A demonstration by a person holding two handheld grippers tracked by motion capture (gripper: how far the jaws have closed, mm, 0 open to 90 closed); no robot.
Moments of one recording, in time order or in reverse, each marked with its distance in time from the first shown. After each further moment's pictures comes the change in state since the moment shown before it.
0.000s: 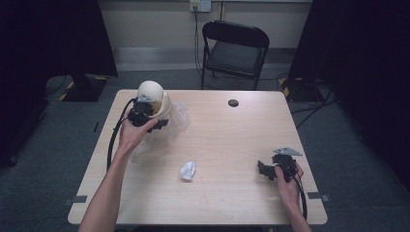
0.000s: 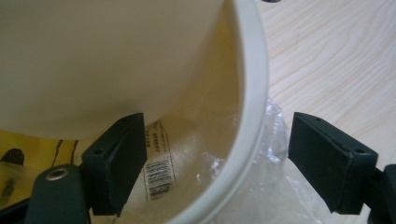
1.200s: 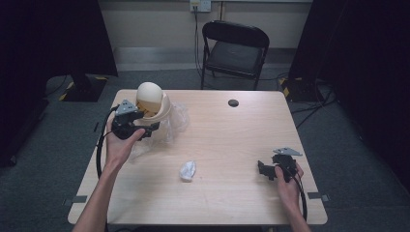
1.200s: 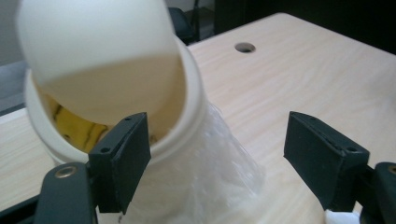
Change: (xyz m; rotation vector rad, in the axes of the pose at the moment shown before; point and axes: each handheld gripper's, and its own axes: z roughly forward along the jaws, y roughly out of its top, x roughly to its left) left arm -0.038 -0.022 -0.079 -0.192 0.000 0.003; right arm 0.000 0.000 0.000 0.000 0.000 0.000
